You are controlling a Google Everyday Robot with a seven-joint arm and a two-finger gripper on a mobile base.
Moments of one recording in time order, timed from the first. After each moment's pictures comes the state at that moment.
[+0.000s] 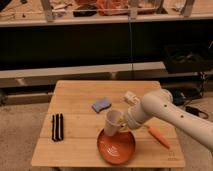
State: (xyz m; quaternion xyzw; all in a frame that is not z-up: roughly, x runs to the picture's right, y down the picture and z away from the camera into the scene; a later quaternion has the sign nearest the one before) arm 0.078 0.197 0.696 -0.23 -0.31 -0.21 0.90
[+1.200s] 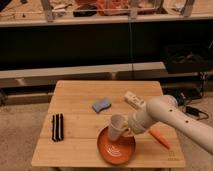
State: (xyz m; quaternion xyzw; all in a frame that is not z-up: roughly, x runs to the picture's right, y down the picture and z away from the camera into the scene) arm 0.093 0.221 0.707 -0.23 -0.33 -0.23 0.89
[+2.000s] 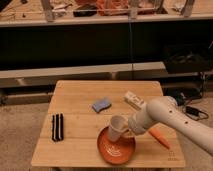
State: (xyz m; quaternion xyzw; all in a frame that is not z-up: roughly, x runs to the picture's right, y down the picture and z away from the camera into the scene) arm 0.095 0.225 0.710 -0.22 -0.34 -0.25 0.88
